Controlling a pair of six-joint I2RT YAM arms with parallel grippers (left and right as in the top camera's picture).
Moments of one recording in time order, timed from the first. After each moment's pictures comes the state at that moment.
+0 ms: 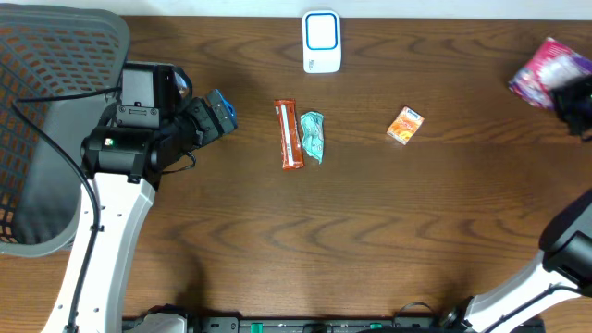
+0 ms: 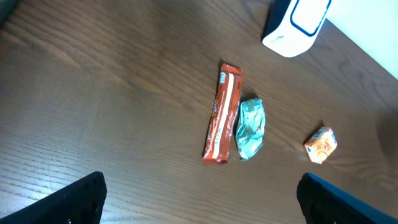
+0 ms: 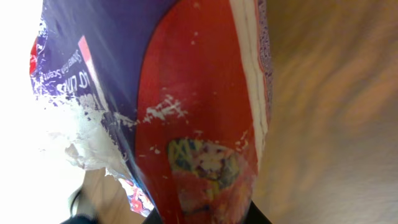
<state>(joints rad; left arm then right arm) -0.11 1.35 1.33 -0.91 0.19 -0.59 -0.62 2.01 1.62 -0.53 -0.41 0.66</state>
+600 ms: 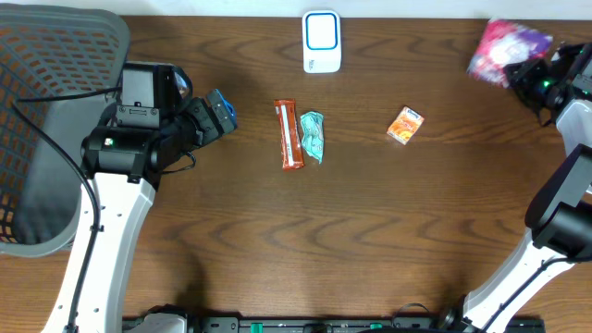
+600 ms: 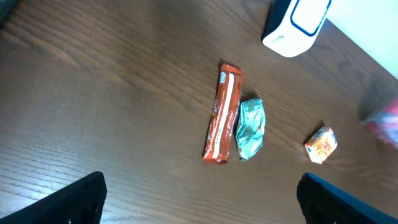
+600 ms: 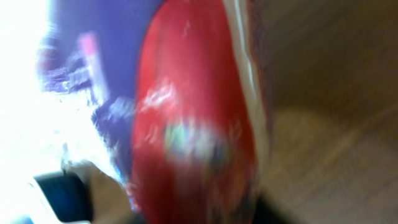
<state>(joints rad) -0.11 1.35 1.33 -0.91 0.19 -0.59 -0.47 2.16 1.62 -0.26 -0.54 0.49</state>
